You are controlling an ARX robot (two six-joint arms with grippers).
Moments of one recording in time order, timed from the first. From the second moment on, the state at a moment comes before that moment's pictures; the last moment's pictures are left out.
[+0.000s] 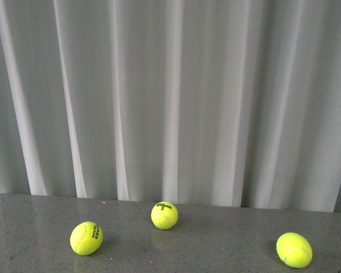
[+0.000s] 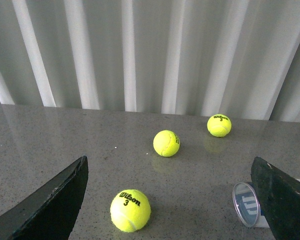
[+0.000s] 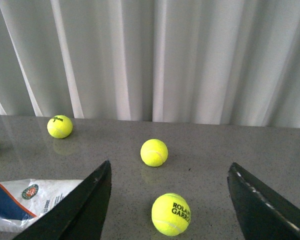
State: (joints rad) left arm 0.00 0.00 0.02 0.00 0.00 0.00; right arm 0.00 0.00 0.00 0.00 0.00 0.00
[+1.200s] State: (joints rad) left arm 0.05 1.59 0.50 0.50 0.52 -0.29; right arm 0.00 0.00 0.00 0.00 0.00 0.00
